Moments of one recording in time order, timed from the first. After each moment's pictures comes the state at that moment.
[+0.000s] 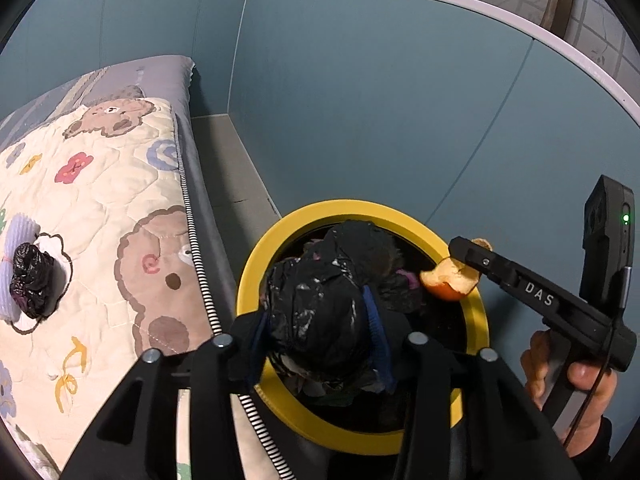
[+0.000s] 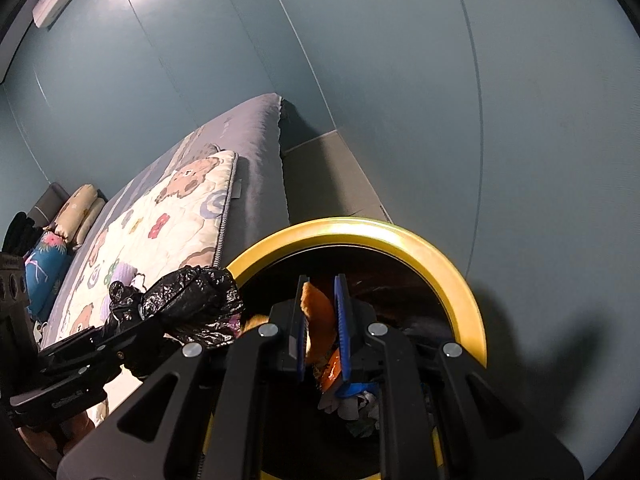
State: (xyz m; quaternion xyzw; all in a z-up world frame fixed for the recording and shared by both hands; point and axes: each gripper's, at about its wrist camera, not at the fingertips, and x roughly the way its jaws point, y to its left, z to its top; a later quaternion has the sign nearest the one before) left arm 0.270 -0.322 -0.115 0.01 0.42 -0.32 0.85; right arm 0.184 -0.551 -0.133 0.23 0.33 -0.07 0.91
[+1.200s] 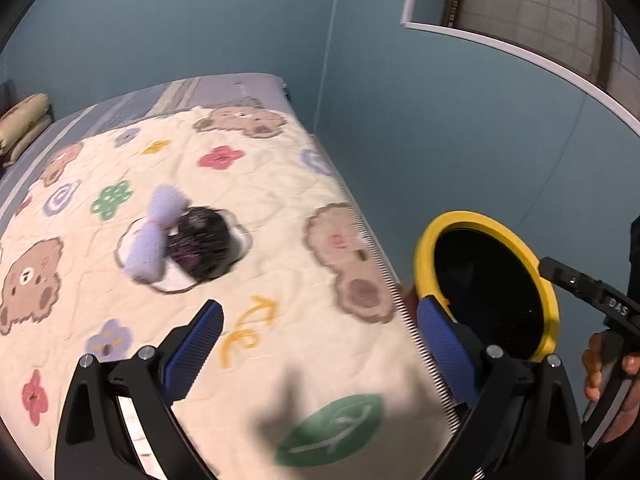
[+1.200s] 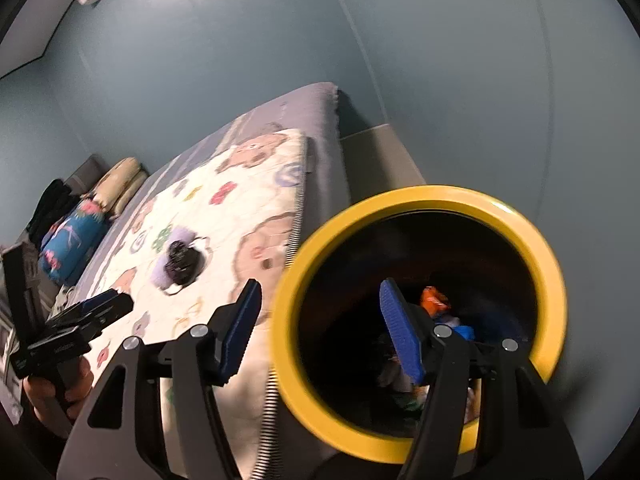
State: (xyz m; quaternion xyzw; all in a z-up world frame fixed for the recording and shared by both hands) left arm 0.253 -0.150 -0.101 0.01 0.39 -0.19 0.90; right arm 0.161 -0.451 -0.111 0.20 0.33 0.03 0.92
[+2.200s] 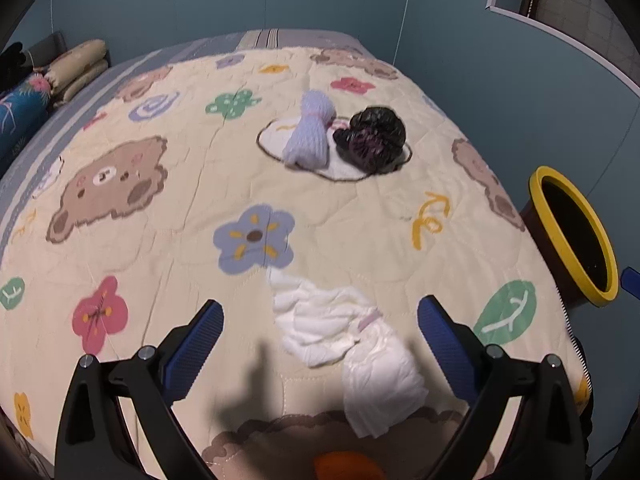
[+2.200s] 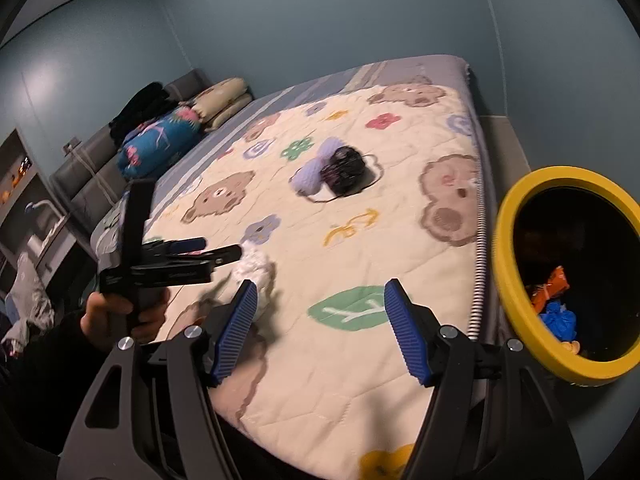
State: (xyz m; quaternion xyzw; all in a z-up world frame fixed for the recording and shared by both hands) left arm 0.223 0.002 -0.163 0.00 0.45 -0.09 0.89; right arm 0.112 -0.270 -0.102 0.11 0.36 0.22 0.90
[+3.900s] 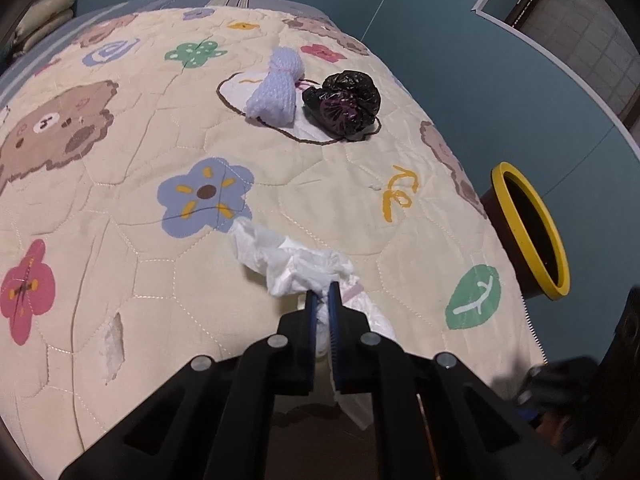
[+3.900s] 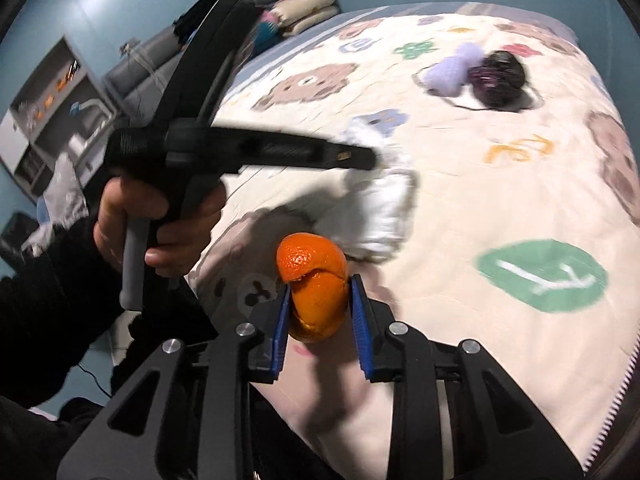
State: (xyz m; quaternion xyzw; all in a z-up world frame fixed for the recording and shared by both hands) left arm 0.233 0.015 -0.192 -0.08 0.49 -0.19 0.85; right arm 0.130 -0.159 -0.178 0.04 0.45 0.36 0.81
